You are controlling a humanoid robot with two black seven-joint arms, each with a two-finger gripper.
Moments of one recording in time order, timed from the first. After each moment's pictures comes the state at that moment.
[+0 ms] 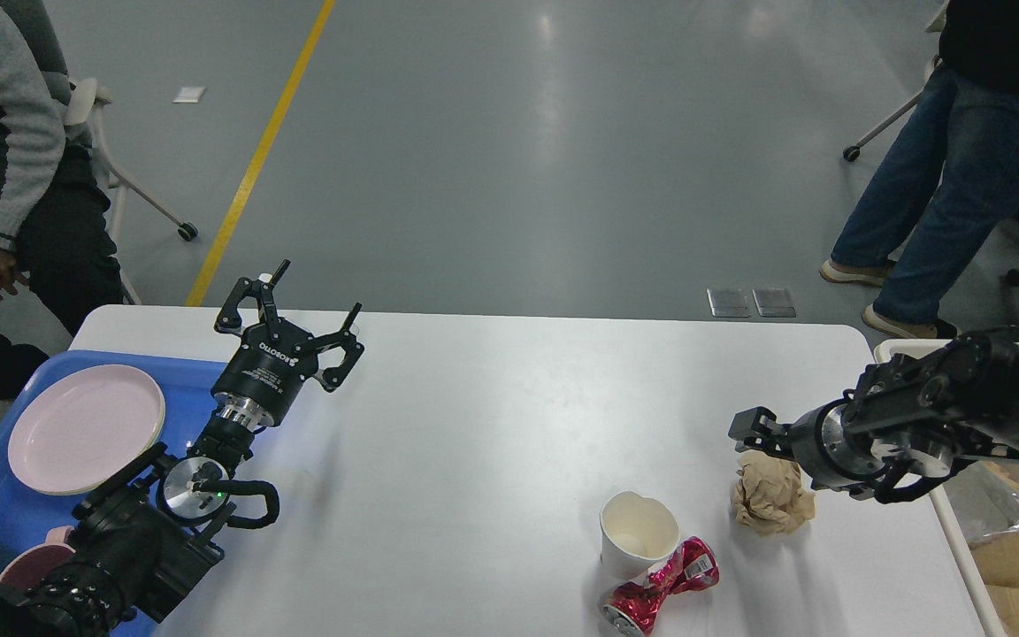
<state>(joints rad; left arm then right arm) -0.60 0.09 -0.96 -0.41 -0.07 -0.76 -0.20 1.50 -0.34 -1.14 1.30 0.10 -0.02 -0.07</state>
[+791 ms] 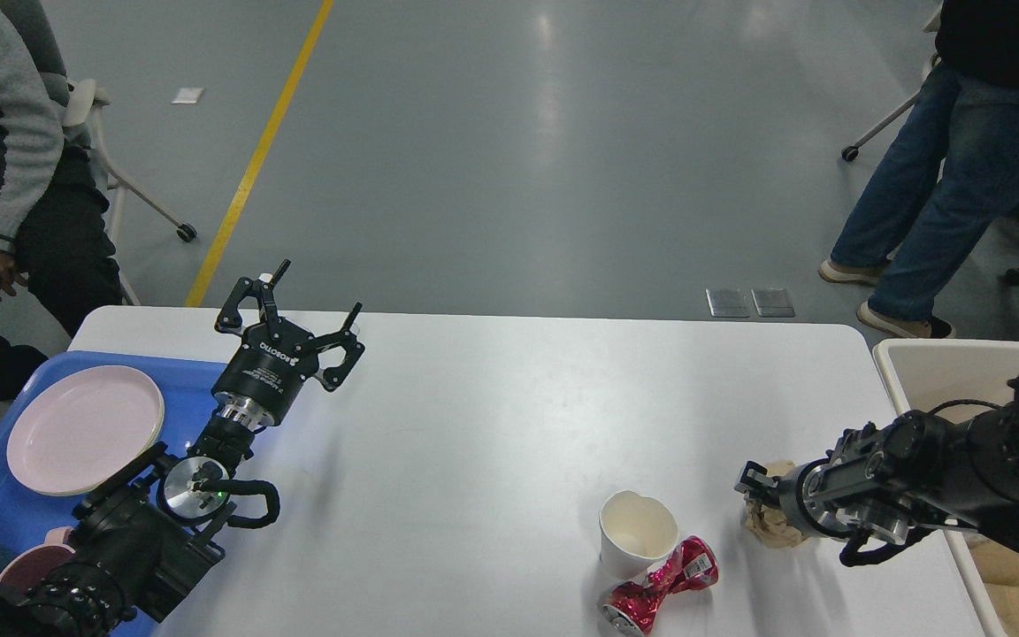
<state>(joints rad) -0.60 0.08 -0.96 -0.41 -0.07 -0.76 -0.20 1.26 -0.24 -1.13 1.13 0.13 -0.15 -0.07</state>
